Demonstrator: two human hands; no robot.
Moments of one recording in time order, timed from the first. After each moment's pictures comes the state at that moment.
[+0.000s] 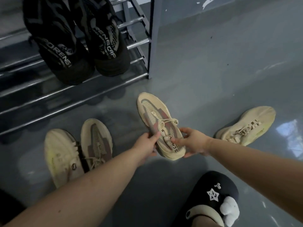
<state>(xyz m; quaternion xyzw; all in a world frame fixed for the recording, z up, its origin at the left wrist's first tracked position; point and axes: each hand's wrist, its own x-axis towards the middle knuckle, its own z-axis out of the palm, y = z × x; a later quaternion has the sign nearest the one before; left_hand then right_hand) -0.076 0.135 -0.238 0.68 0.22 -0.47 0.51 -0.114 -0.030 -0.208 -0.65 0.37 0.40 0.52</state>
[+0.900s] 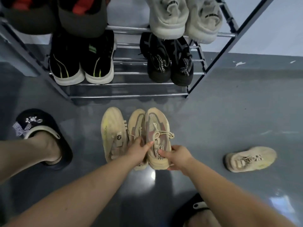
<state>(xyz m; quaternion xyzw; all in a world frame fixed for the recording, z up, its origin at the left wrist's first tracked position) -0.141 0.290 -0.172 0.79 0.18 -0.35 0.47 -0.153 0.140 -0.123 -0.70 0.34 0.37 0.51</state>
